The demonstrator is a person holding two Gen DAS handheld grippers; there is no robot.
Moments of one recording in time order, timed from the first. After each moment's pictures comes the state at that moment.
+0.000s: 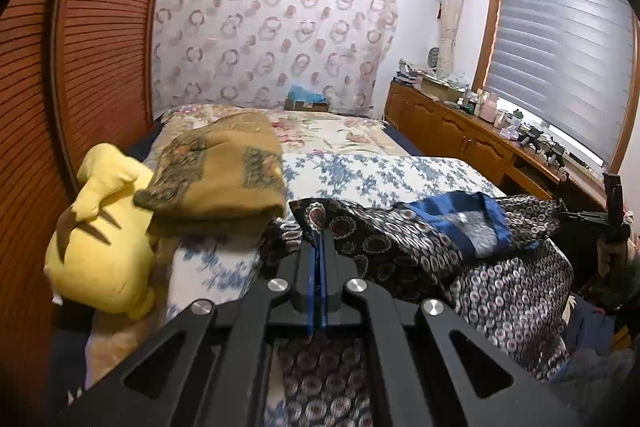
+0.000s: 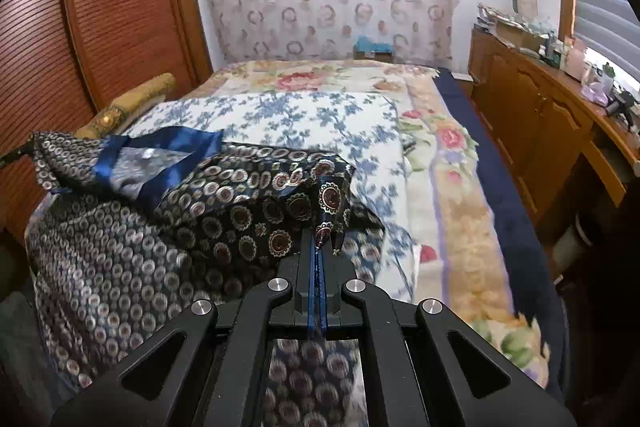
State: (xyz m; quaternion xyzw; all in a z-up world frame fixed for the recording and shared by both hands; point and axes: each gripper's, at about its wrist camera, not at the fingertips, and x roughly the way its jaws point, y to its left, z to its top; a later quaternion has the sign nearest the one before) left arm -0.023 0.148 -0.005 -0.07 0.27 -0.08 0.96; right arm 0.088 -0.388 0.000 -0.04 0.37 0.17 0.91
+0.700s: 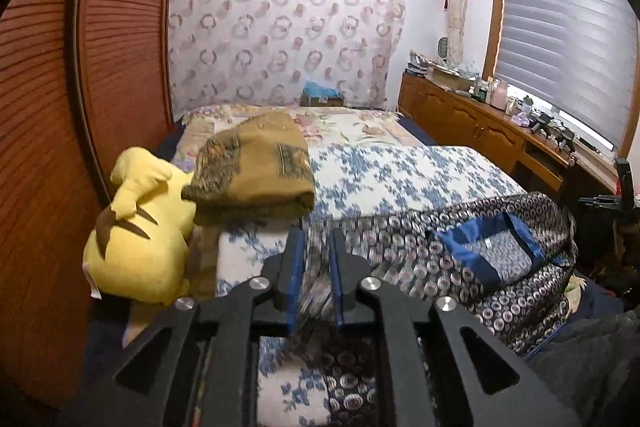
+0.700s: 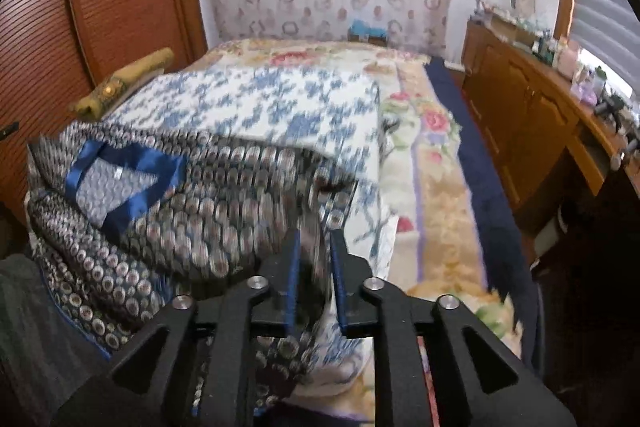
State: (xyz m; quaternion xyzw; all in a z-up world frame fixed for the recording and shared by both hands) left arm -0.062 0.161 0.014 -0.04 0.28 -0.06 0.96; right arm 0.065 -0.406 0.014 -0.08 0.38 0.16 0.91
